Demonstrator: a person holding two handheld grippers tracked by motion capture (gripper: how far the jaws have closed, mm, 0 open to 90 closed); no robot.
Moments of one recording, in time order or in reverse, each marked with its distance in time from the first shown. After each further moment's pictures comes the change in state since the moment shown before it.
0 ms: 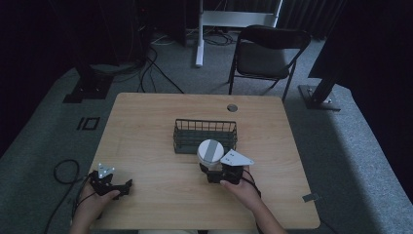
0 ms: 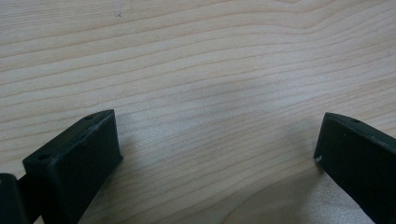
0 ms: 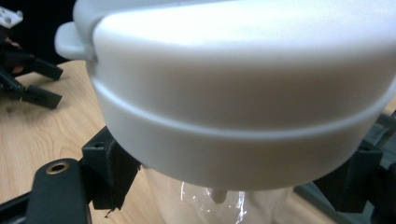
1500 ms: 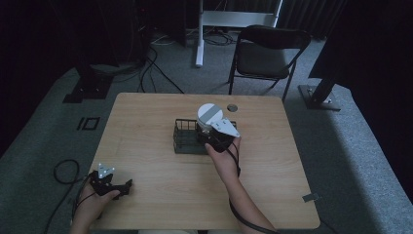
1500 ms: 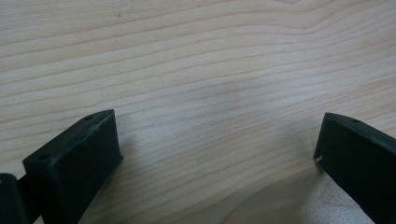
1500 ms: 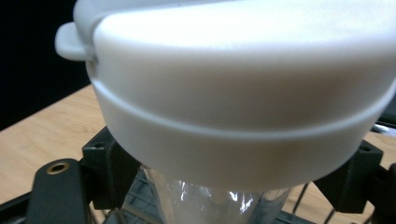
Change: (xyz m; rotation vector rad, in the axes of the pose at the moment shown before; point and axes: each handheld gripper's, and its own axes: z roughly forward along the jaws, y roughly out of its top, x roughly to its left) left arm 0.000 0.000 0.000 -0.001 0.000 0.000; right arm -0.012 0.081 0.050 -0.083 -0.413 0.110
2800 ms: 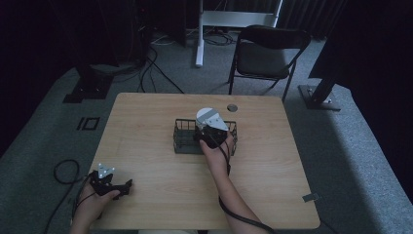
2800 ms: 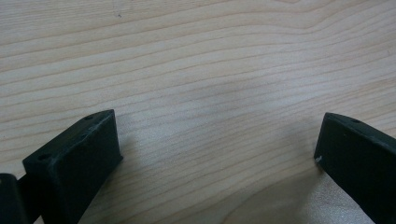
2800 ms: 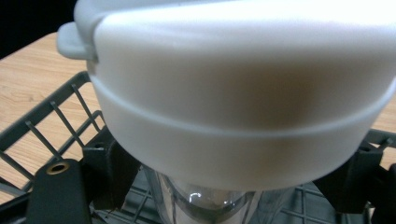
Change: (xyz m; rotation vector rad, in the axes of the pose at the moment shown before) left arm 0.000 0.000 0.000 0.001 0.000 0.000; right arm 0.003 -0.024 0.046 0.192 -0.113 0.041
